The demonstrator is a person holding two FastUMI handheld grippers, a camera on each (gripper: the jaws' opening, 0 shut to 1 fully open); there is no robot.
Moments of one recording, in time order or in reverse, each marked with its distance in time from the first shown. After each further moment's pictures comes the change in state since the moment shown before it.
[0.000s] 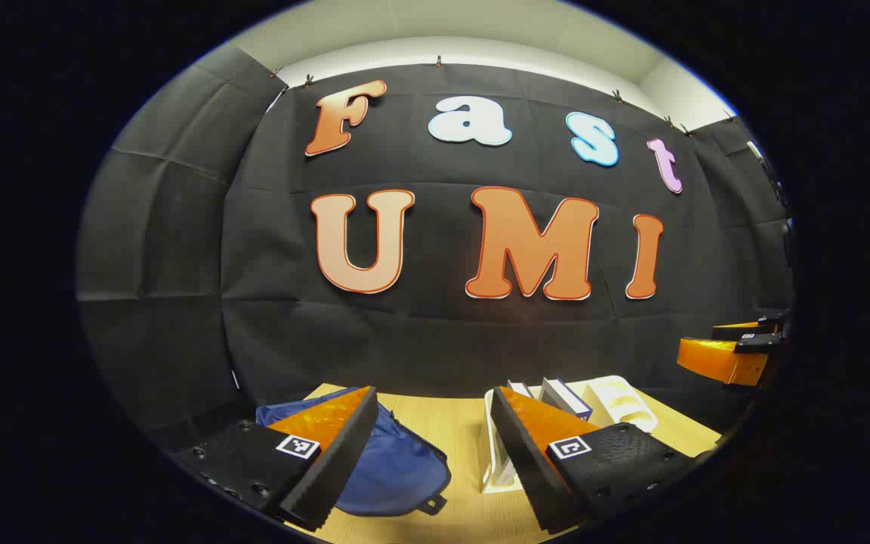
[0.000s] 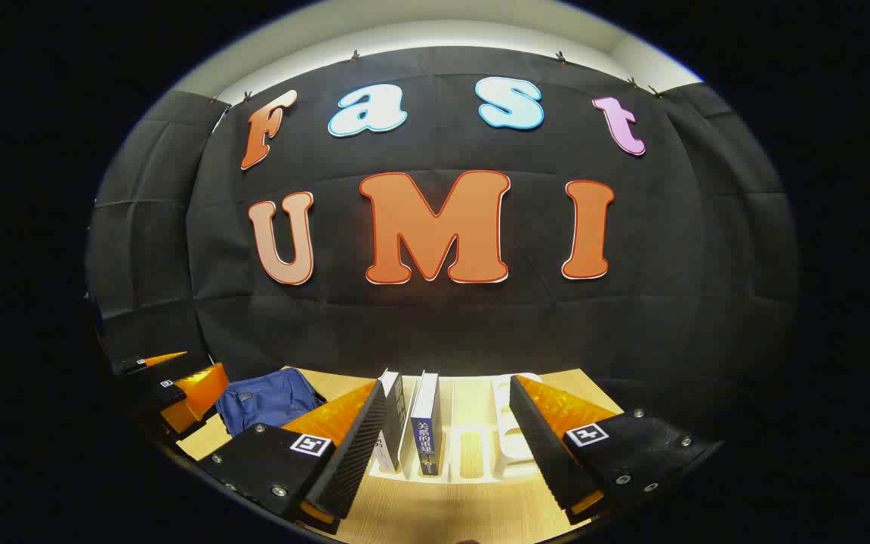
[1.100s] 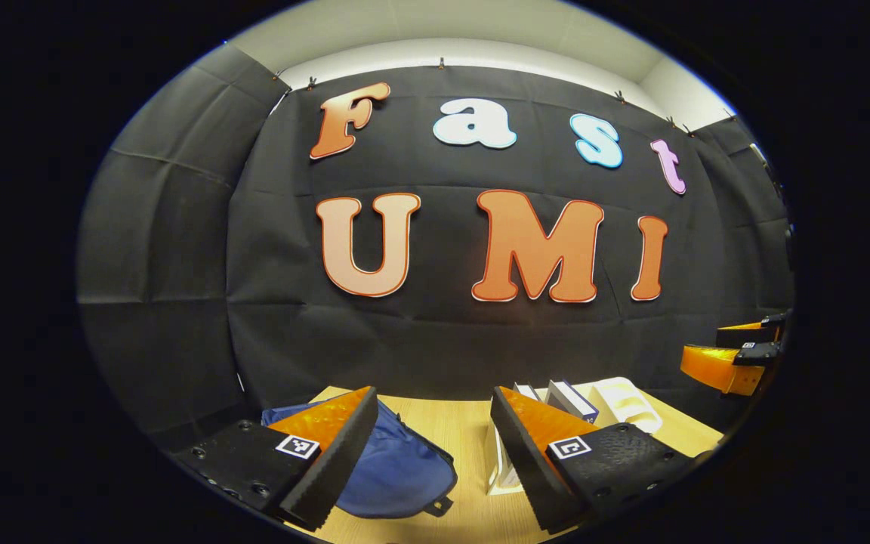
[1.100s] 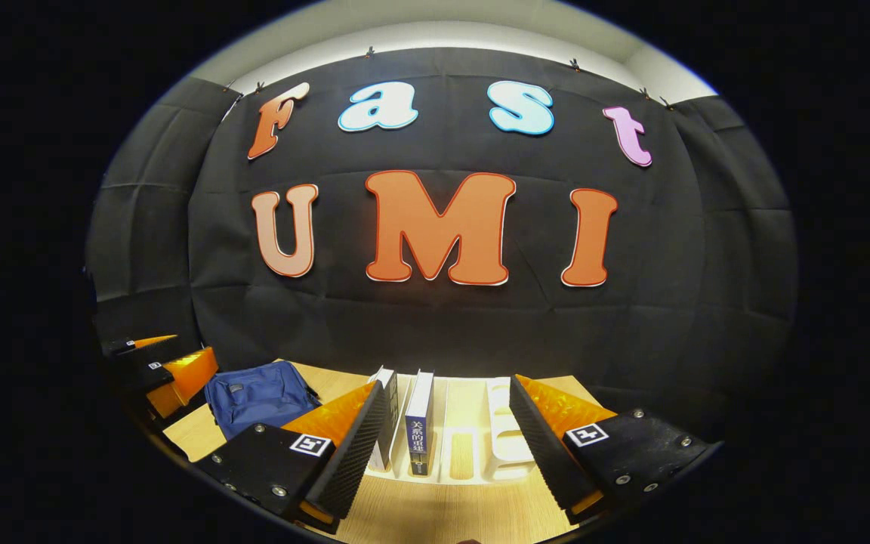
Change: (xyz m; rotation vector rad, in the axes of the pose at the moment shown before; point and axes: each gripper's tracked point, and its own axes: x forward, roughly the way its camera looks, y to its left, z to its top) left arm 0.001 0.012 0.004 0.015 -0.002 0.024; right arm -0.001 0.002 -0.003 -0.045 0.001 -0.012
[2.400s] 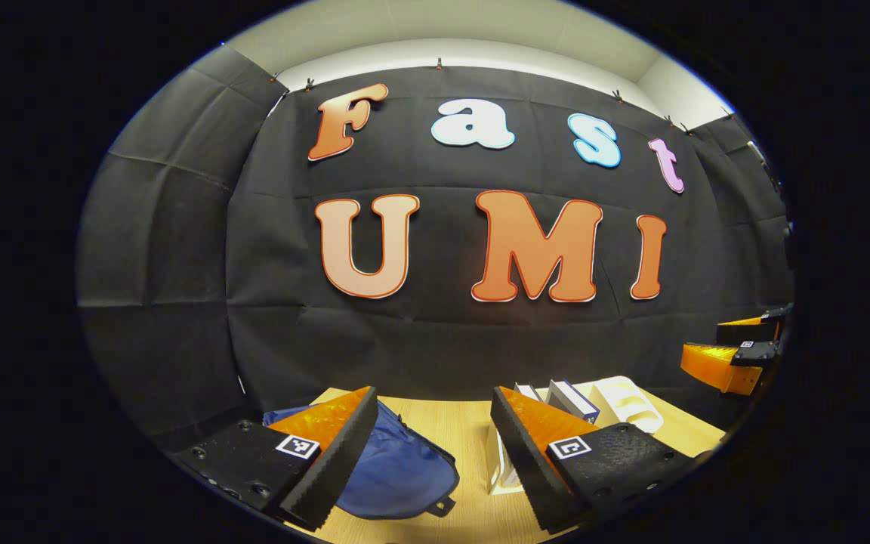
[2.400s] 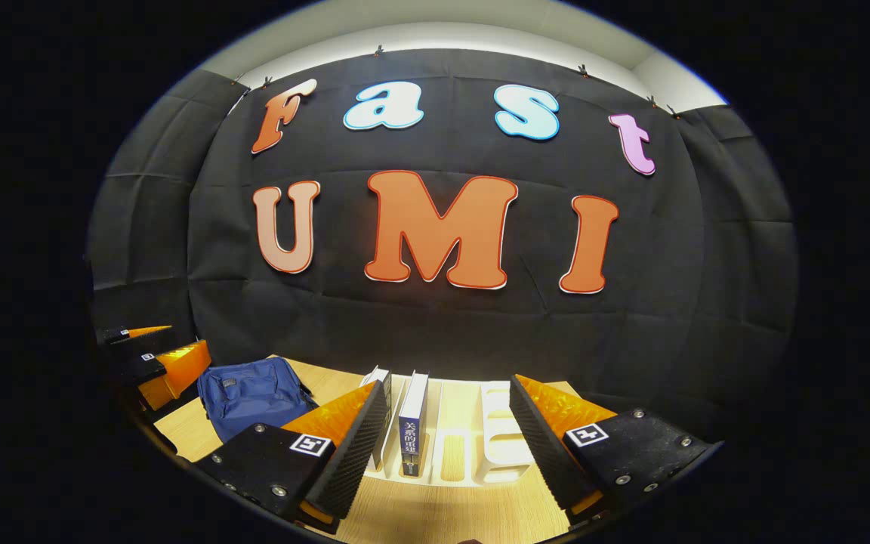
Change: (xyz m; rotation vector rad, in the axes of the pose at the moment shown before) left arm 0.001 0.001 0.001 0.006 -0.002 -0.003; right arm 0.003 -0.001 0.001 -0.038 -0.003 -0.009
